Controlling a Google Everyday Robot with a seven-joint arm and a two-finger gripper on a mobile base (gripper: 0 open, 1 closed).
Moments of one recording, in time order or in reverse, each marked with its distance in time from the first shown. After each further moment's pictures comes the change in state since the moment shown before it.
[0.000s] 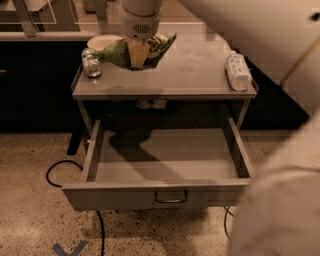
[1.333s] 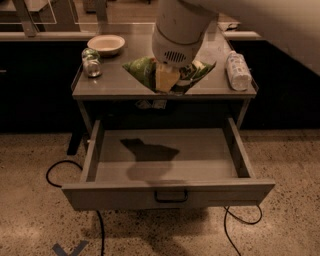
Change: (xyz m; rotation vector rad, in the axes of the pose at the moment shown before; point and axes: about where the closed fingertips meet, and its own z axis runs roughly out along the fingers) arm 0.045 0.098 -0.056 0.052 0.027 0.235
